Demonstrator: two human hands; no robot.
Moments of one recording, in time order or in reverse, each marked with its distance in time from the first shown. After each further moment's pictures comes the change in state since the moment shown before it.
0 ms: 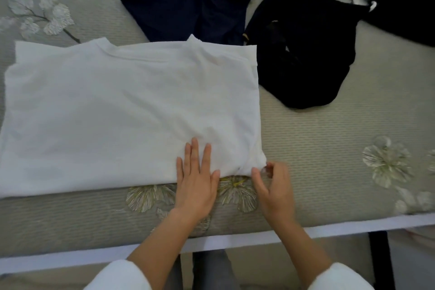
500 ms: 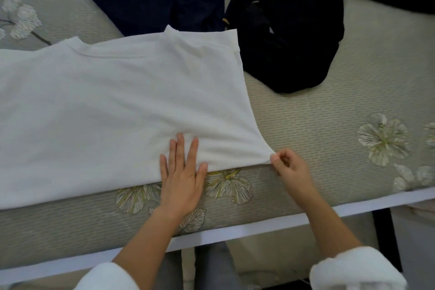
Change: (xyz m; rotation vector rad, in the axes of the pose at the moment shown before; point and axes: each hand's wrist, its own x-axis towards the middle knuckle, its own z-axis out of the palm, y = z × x) left_hand 0.000 -0.007 -0.003 -0.042 0.010 0.013; right_hand 0.032 0.033 -0.041 0.357 -0.214 0.270
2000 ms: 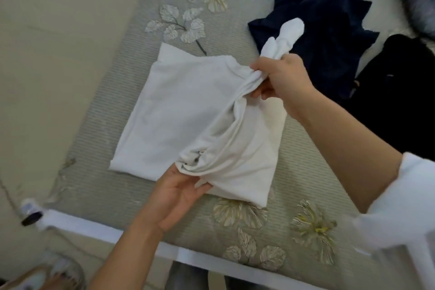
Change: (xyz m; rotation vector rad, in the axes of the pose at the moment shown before) left_hand -0.053 -0.153 -0.155 -2.008 0.025 -0.203; right_hand 0.037 -0.312 0.243 0.037 -0.420 -0.229
